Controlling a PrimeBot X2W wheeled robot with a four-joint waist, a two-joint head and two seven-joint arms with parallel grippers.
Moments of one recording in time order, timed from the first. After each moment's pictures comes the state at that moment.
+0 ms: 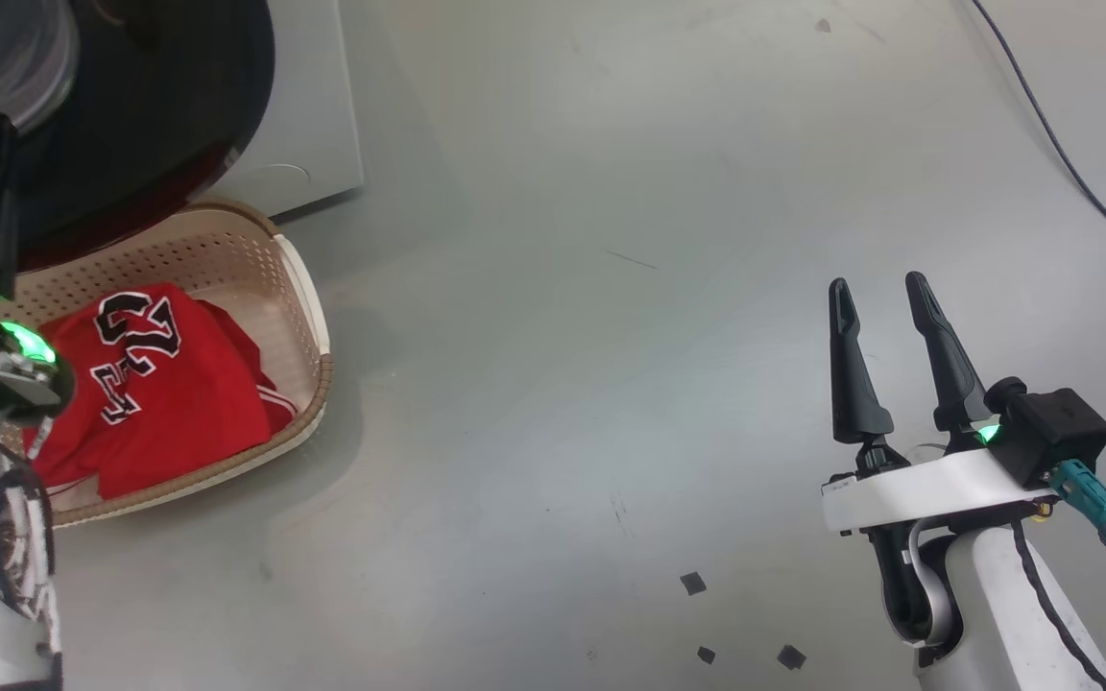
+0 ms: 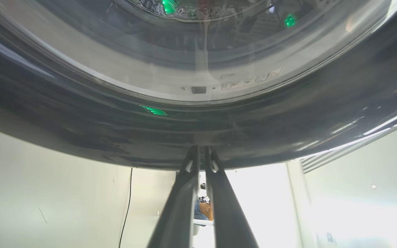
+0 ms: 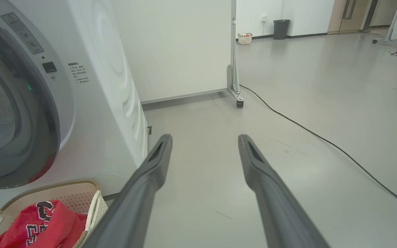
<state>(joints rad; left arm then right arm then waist) -0.58 0.14 0.25 0.32 -1.71 -0.12 0.45 -0.16 -0.04 0.19 0.06 0.37 -0.02 -0.25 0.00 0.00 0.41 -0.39</state>
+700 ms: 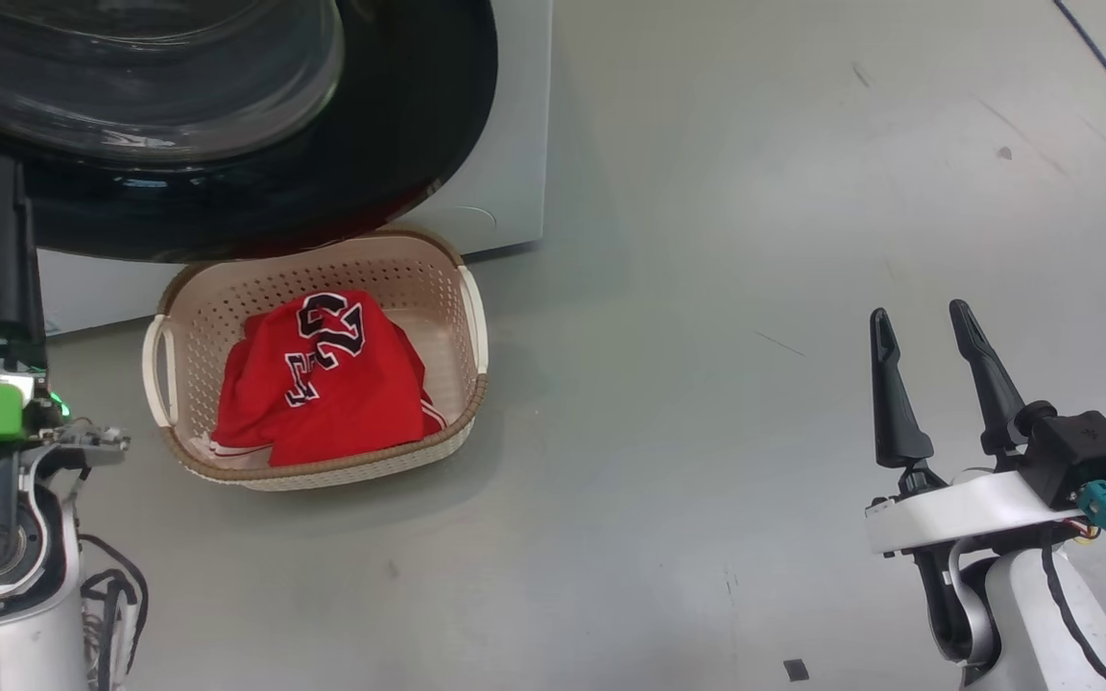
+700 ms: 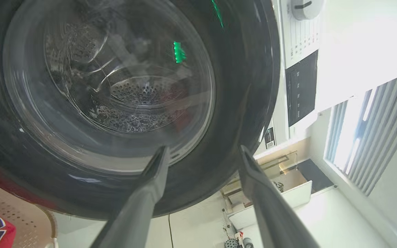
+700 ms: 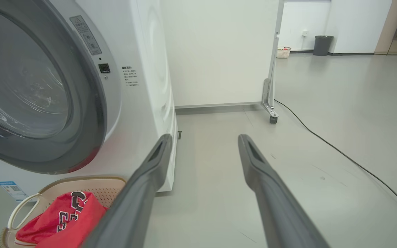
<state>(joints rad) -0.34 0.03 0.19 -0.03 -1.41 -0.12 0.18 -0.11 -0.10 0.15 0.07 0.30 -0.01 -0.25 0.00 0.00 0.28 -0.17</state>
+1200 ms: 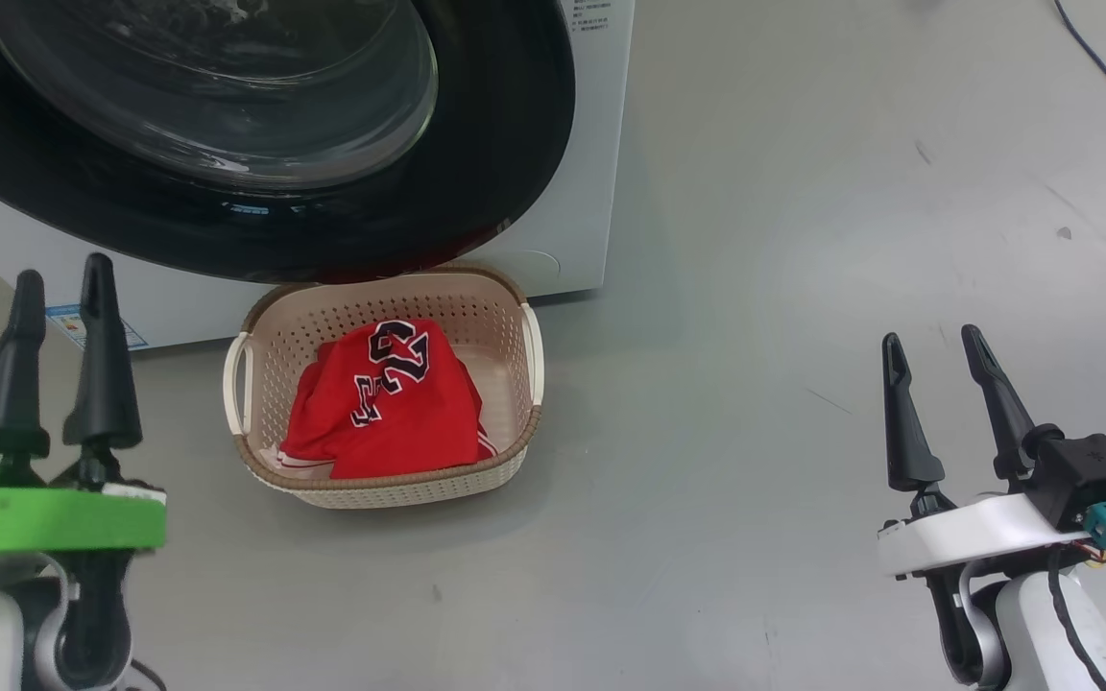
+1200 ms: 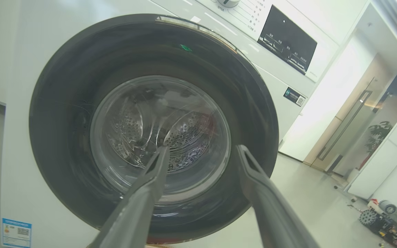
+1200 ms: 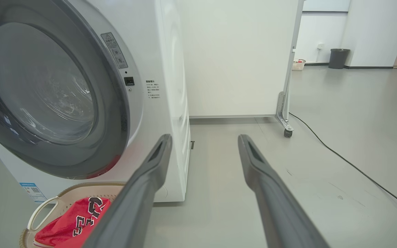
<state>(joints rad) -0.15 0.14 0.03 -0.17 -0.83 -0.12 -0.05 -0.08 -0.11 0.13 0.07 0.28 -0.01 -0.25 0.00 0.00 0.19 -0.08</state>
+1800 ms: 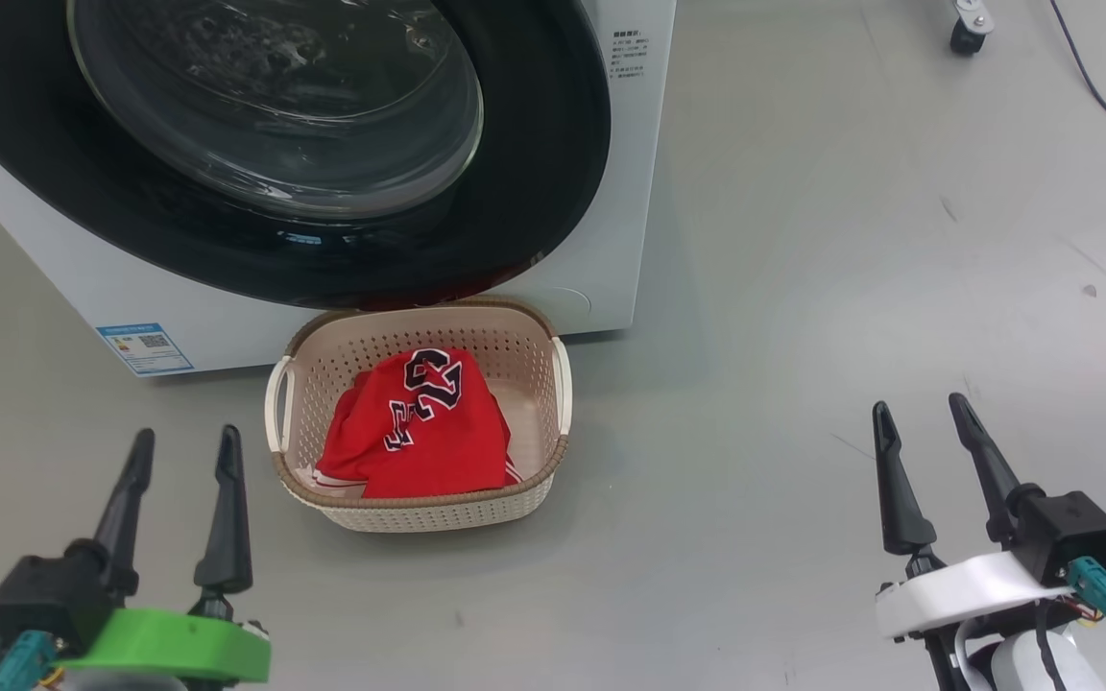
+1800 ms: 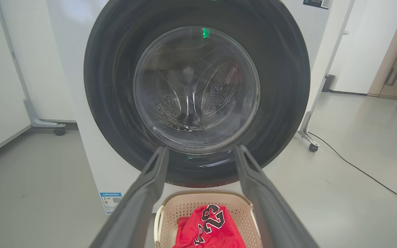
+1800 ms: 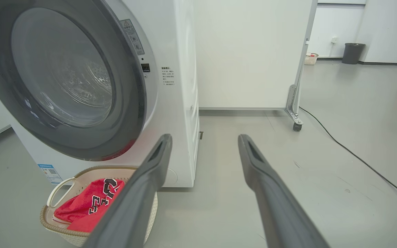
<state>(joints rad) 0.05 0.15 -0.10 -0.10 -0.45 -0.01 -0.16 0.02 -0.11 0.14 0.08 0.27 -0.01 -0.25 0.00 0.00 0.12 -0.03</state>
